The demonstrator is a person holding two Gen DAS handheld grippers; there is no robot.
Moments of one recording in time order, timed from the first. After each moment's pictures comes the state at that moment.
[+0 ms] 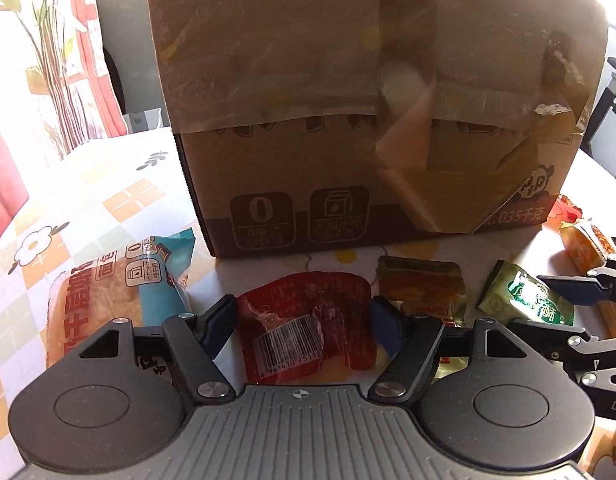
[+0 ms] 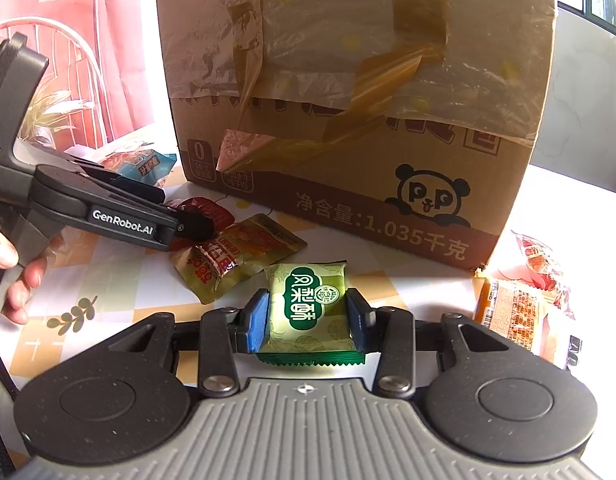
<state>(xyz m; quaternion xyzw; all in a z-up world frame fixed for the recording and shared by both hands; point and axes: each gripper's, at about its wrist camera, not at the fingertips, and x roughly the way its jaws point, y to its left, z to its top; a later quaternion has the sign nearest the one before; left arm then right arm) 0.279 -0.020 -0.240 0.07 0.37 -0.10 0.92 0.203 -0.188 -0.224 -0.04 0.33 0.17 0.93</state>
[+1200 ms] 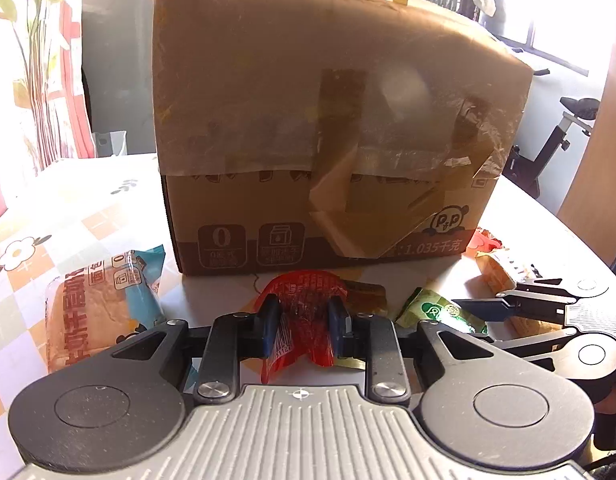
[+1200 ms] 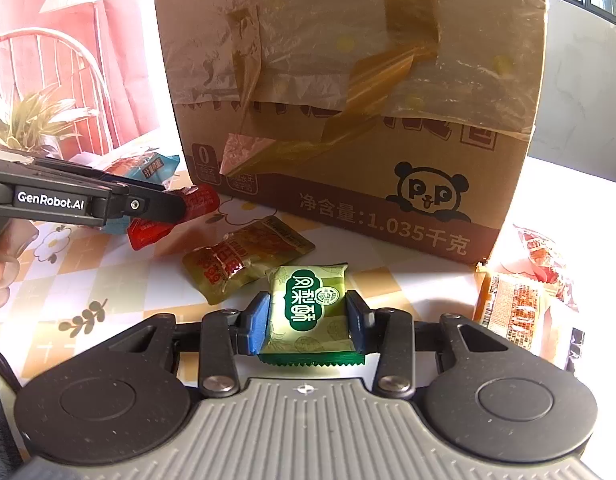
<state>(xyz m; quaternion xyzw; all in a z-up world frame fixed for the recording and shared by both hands) 0.235 -0.007 -0.206 0.02 0.32 -0.18 0.93 0.200 -0.192 -0.219 -0.02 0.34 0.18 0.92</state>
